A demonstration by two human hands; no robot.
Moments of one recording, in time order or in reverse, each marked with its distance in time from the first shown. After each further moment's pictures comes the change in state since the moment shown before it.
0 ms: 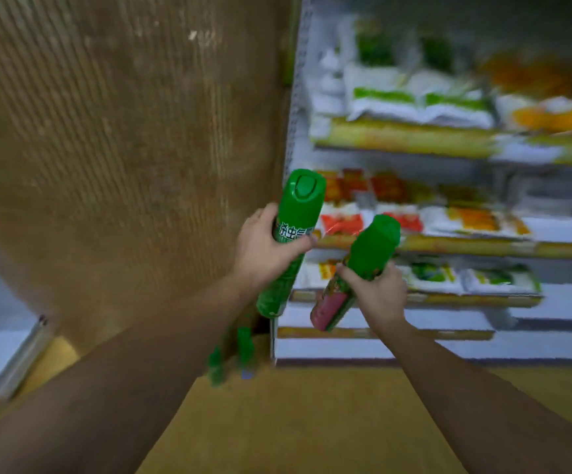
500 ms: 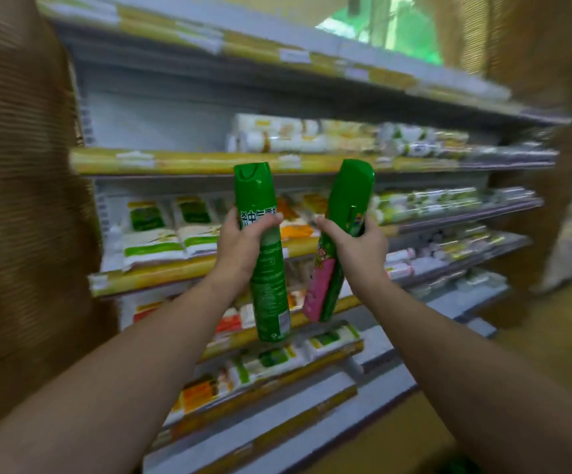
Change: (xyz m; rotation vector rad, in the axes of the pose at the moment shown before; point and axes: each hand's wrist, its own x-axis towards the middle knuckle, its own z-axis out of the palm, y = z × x) left_hand -0.022 0.361 0.146 -0.752 -0.227 0.149; right_hand 0.009 -0.154 -0.369 0.281 0.491 -0.300
